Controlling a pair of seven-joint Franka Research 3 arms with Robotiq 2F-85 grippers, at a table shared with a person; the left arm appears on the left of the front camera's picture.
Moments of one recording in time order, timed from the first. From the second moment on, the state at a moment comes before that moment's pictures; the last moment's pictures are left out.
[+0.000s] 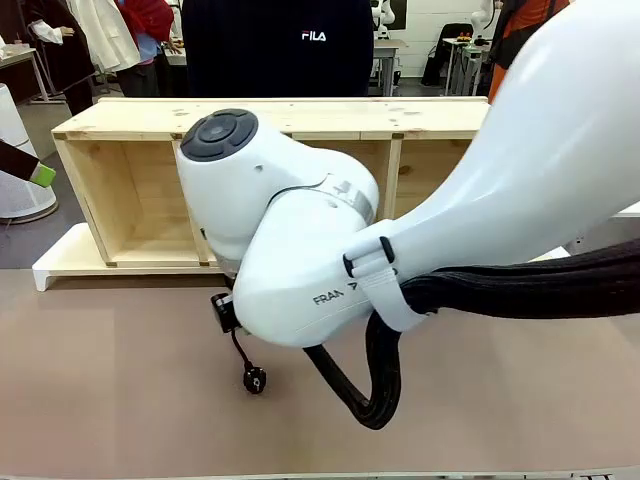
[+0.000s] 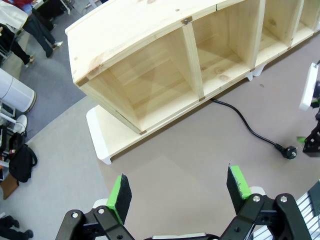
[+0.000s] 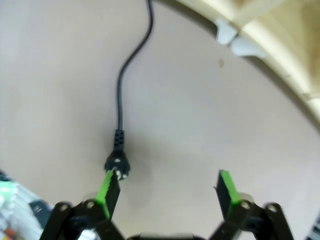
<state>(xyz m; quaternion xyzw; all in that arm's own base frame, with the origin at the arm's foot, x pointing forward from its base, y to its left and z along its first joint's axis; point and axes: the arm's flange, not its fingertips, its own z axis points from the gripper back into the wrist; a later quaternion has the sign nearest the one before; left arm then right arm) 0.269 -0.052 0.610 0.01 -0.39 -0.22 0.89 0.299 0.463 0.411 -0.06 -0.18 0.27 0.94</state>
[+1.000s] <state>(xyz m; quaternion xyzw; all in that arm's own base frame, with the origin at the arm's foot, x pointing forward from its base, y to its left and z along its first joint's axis) 0.269 -0.052 0.610 0.01 -0.39 -0.22 0.89 0.298 0.474 0.409 -0.07 -0.18 0.28 0.94</state>
